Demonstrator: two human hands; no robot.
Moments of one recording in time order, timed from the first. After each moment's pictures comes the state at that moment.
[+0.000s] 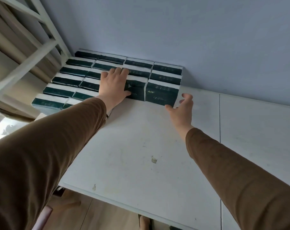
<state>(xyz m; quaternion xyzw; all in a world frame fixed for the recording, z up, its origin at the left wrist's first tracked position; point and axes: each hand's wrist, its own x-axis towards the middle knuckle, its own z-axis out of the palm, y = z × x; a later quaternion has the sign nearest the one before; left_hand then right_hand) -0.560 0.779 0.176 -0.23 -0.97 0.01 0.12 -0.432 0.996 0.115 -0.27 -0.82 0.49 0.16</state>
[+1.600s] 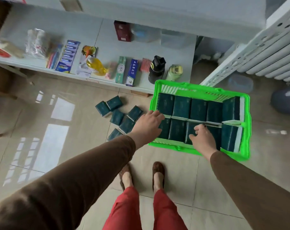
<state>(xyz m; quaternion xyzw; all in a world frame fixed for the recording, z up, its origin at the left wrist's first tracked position) 0.345 1.243 -0.105 -0.37 -0.89 -0.11 -0.24 0.467 1.448 -0.131 -0.39 -0.85 0.28 -0.21</state>
